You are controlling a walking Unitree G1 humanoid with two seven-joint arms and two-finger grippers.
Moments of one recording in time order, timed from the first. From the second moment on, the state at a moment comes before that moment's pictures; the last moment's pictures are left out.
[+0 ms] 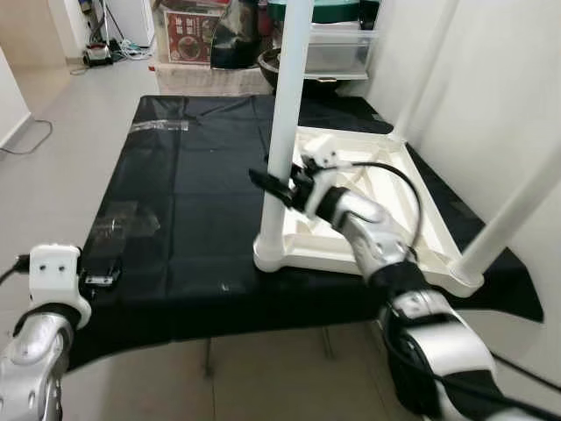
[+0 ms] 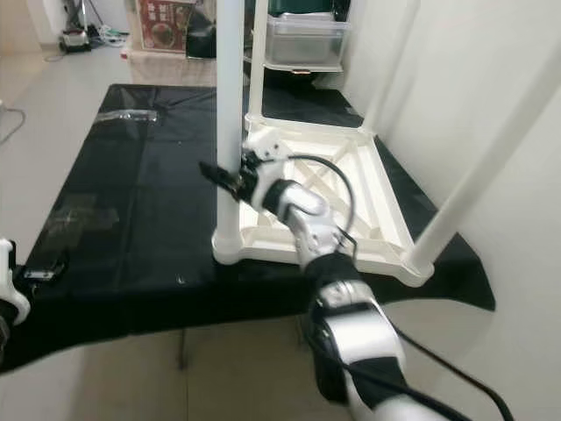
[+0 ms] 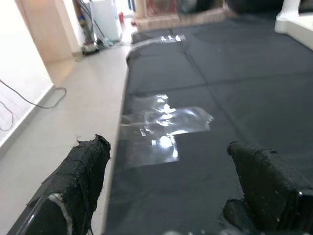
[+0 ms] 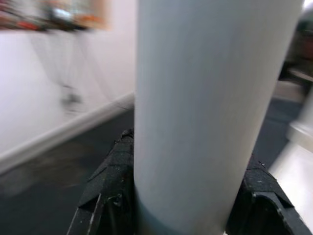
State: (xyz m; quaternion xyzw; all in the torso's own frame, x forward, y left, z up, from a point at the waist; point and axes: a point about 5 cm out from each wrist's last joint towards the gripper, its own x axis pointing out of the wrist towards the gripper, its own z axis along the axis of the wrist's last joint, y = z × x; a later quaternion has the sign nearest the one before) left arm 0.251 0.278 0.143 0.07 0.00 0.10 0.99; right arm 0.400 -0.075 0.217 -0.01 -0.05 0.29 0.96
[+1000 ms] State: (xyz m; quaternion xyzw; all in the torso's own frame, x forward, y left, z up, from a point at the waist) left arm 0.254 0.280 0.144 0.06 0.00 0.10 0.99; right arm 0.389 -0.093 0.238 -0.04 -0.12 0.36 0.92
